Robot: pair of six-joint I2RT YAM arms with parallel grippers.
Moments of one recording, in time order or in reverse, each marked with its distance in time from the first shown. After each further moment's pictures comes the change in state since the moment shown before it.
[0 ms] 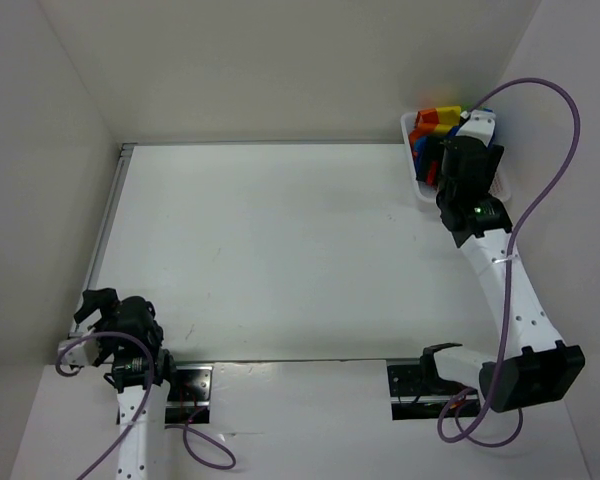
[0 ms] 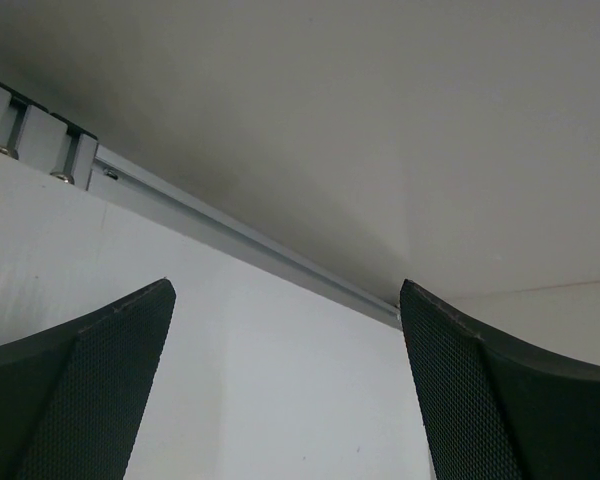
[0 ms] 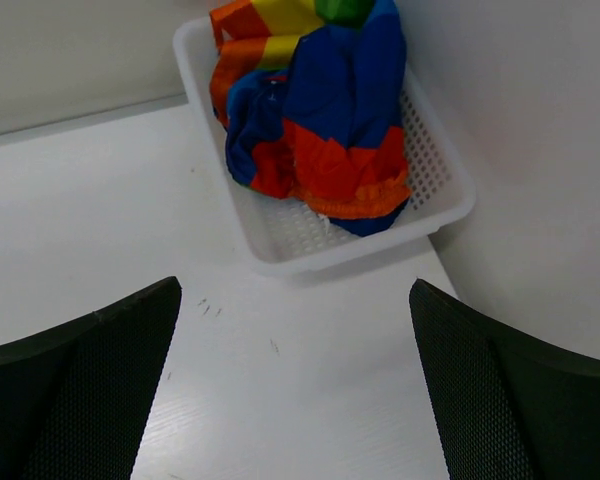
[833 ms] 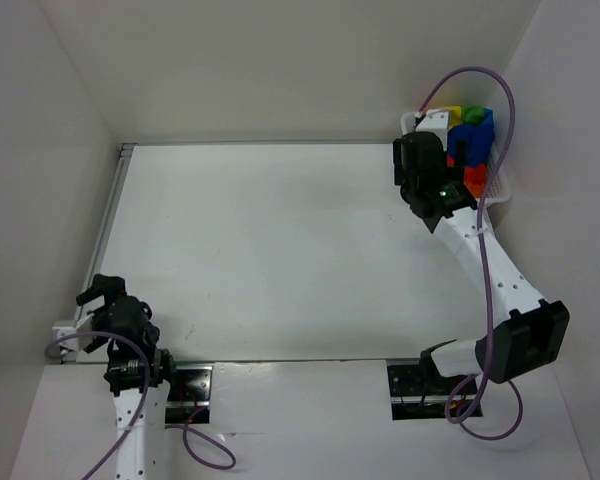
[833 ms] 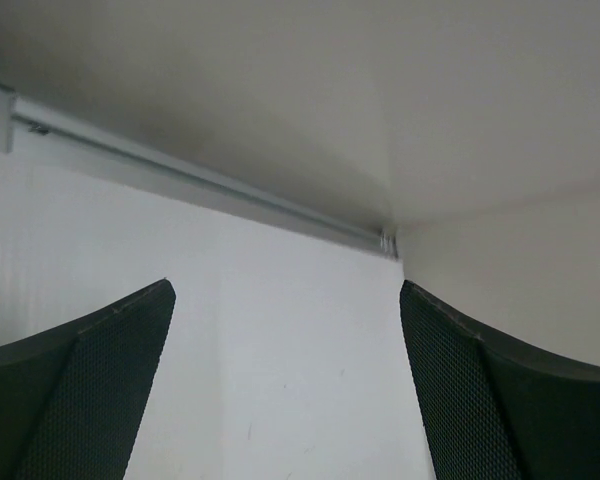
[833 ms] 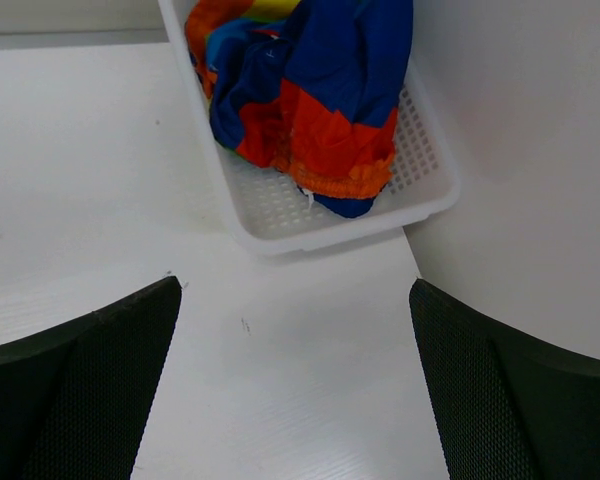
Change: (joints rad) left arm 0.000 0.000 0.071 -0.023 0.164 0.055; right arm 0.170 0.165 0.072 -0.047 0.229 -0.098
